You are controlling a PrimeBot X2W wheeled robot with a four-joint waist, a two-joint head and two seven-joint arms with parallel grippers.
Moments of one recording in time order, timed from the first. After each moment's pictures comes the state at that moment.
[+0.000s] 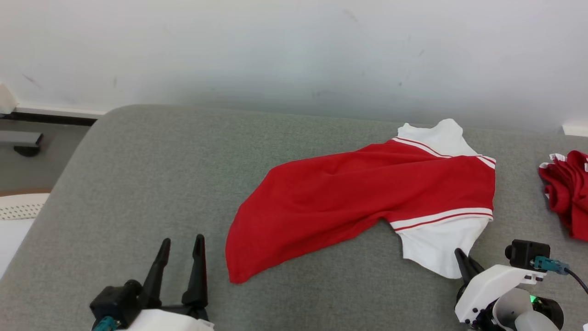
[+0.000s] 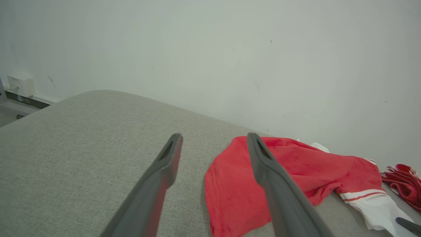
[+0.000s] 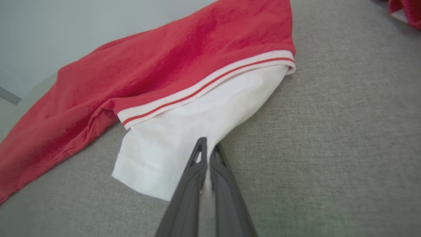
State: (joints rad) left arm -0.07 0.05 -0.10 0.16 -0.33 -0.05 -0.26; right arm -0.39 -0.06 0.09 0.74 0.54 0.13 0.09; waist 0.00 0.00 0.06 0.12
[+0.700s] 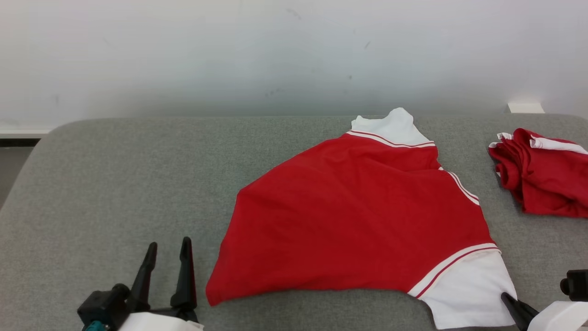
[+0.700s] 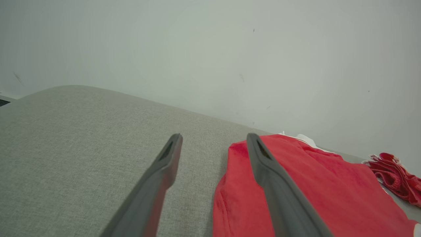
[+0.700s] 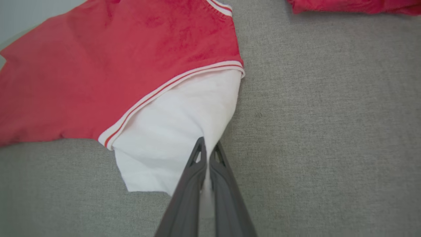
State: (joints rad) left arm -0.06 0.05 -0.05 0.16 -0.33 -0.05 -0.26; right arm 0.01 -0.21 -0.06 0.03 0.57 0.13 0.63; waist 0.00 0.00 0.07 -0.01
